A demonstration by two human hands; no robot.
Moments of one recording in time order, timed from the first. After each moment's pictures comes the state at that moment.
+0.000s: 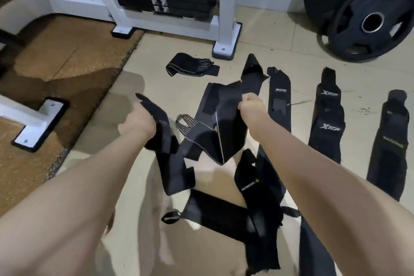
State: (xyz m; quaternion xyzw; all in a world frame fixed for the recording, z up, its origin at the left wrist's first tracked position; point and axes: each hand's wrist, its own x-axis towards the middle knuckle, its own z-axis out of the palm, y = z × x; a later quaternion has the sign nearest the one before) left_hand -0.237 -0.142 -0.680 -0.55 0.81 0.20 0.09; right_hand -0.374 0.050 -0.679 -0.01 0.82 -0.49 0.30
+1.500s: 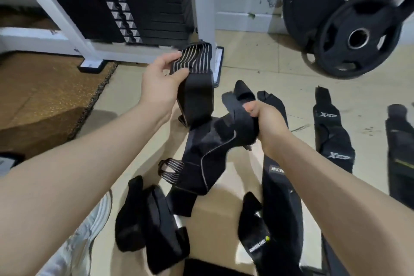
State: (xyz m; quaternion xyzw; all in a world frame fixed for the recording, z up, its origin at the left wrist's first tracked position) left_hand -0.410 -0.143 -0.645 -0.27 0.70 0.62 -0.24; right_hand -0.458 0.037 -0.688 0.08 0.69 -0.65 0.31
